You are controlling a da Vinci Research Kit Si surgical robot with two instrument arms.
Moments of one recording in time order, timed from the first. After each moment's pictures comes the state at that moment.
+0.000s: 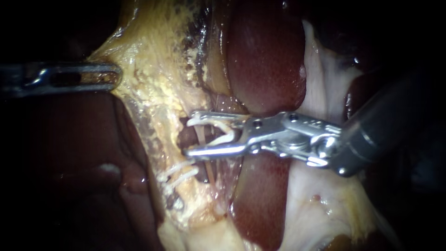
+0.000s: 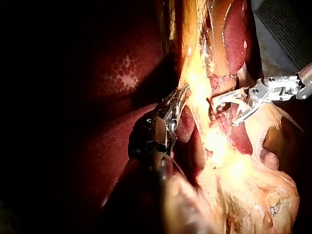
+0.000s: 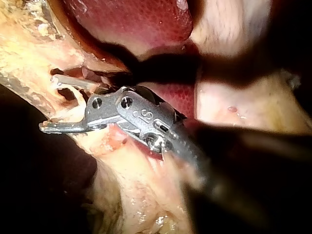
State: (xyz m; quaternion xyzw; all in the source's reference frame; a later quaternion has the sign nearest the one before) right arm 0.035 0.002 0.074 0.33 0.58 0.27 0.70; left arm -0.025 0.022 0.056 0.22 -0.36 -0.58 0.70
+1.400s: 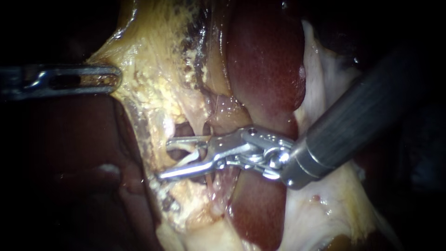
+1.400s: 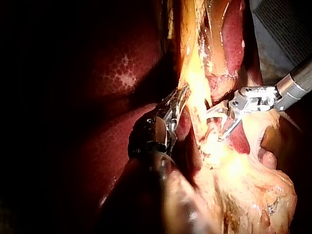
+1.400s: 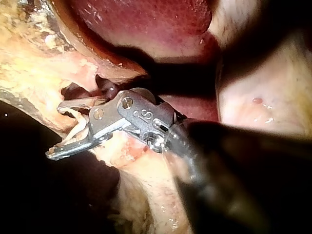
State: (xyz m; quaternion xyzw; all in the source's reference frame) right arm 0.040 0.001 0.077 0.42 0.59 0.25 0.64; left arm -0.026 0.021 0.056 0.21 -0.36 -0.58 0.70
